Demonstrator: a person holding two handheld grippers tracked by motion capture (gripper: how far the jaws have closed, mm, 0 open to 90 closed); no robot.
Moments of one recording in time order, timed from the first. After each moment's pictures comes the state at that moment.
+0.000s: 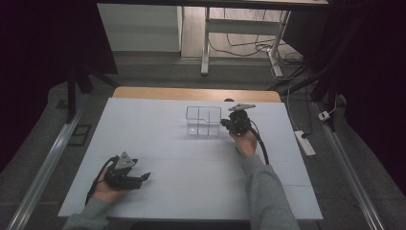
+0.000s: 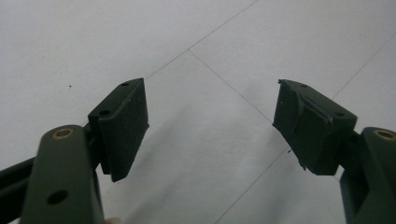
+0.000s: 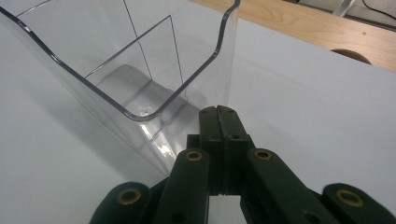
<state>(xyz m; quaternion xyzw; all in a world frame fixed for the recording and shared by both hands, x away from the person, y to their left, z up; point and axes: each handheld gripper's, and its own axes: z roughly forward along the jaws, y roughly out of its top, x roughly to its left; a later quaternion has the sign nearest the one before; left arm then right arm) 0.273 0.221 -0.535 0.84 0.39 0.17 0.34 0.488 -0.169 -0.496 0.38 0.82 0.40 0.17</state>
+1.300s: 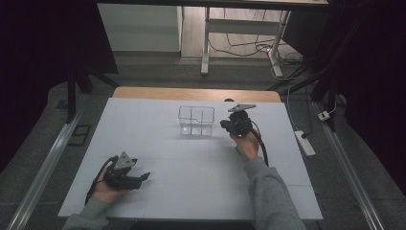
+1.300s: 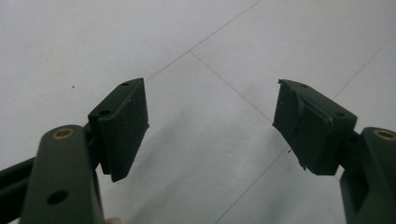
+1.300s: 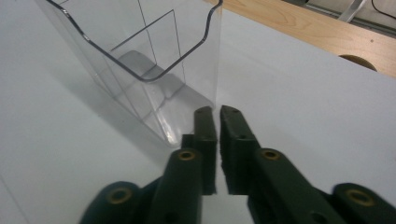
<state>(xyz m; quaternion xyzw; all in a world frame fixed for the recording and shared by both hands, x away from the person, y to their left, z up) 0.273 0.222 -0.535 0.84 0.39 0.17 0.34 0.469 -0.171 -0.477 0.36 0.83 0.39 0.16</state>
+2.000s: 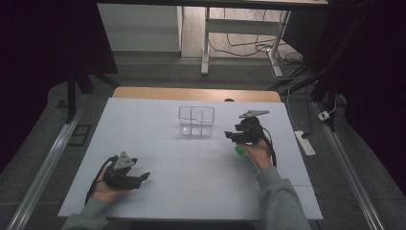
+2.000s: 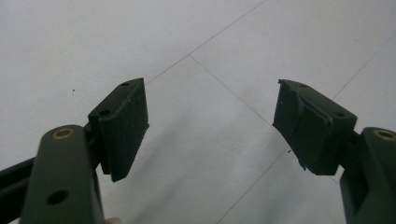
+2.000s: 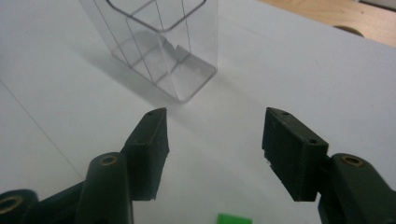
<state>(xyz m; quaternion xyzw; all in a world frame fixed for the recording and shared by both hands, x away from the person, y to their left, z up) 0.272 0.223 -0.533 0.83 0.39 0.18 0.35 0.436 -0.203 -0.467 0.38 0.83 0.38 0.15</state>
